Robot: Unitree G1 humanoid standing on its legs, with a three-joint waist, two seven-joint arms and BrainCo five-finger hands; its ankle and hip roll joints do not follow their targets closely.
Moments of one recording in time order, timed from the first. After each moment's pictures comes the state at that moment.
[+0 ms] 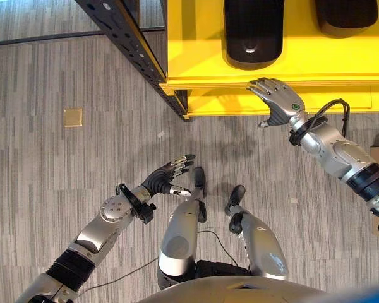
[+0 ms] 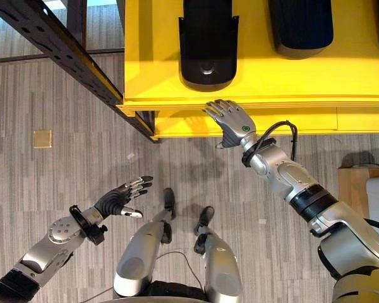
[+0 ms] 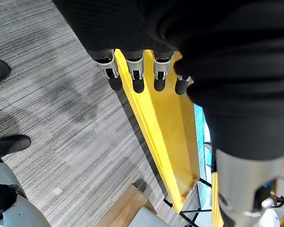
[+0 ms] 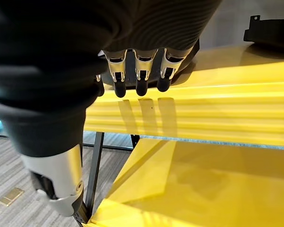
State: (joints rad) left arm 0.01 0.72 -0.39 -0.04 -0.50 -0.10 -0.30; right arm -0.76 -0.83 0.72 0.30 -0.61 -0.03 -0.24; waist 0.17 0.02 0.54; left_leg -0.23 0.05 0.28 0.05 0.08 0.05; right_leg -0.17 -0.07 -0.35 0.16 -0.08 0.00
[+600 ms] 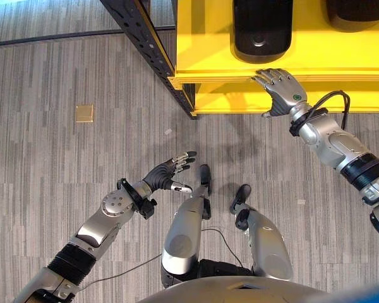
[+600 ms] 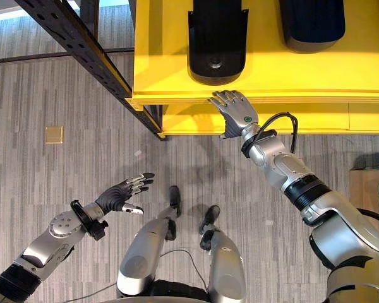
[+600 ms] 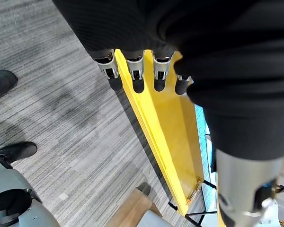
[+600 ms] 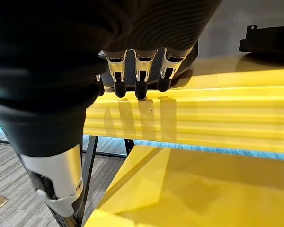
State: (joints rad) left arm -0.03 0.72 -0.38 -0.04 -0.49 -0.07 -0.33; right arm -0.87 -0.79 0.76 0.42 -0.61 0.02 -0.26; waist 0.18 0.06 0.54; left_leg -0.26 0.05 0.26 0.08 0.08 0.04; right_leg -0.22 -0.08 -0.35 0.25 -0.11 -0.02
